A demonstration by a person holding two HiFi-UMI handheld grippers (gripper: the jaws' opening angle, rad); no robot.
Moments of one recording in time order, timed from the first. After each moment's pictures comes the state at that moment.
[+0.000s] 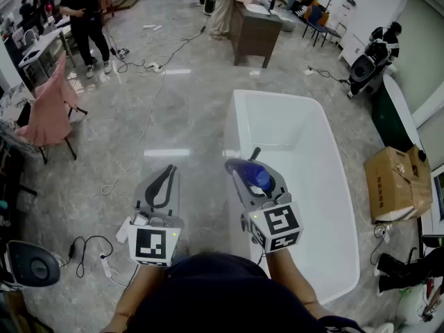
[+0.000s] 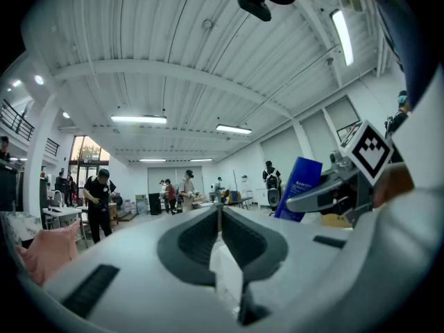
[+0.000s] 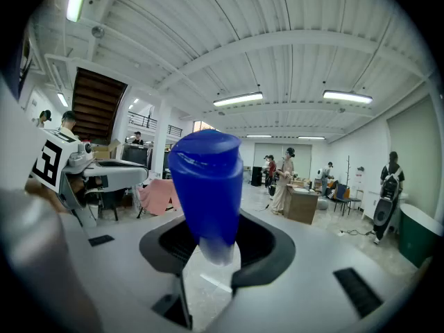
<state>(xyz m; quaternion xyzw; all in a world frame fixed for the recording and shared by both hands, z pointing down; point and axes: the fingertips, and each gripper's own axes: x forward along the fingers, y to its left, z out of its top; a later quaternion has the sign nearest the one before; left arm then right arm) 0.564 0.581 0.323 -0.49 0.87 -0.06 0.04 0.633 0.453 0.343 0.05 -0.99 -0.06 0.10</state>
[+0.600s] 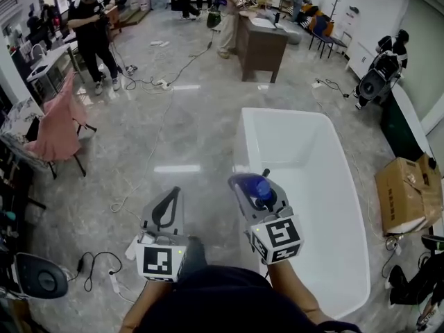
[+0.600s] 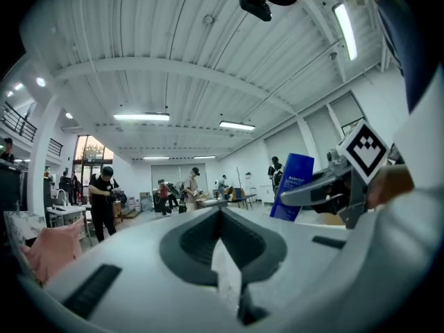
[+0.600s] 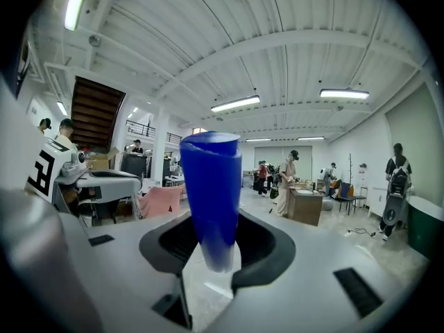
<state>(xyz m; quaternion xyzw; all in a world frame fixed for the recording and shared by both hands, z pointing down) 0.544 0.573 0.340 -0.48 0.88 -0.06 0.02 0.602 0.437 0.351 0.04 -1.00 -0.04 0.08</state>
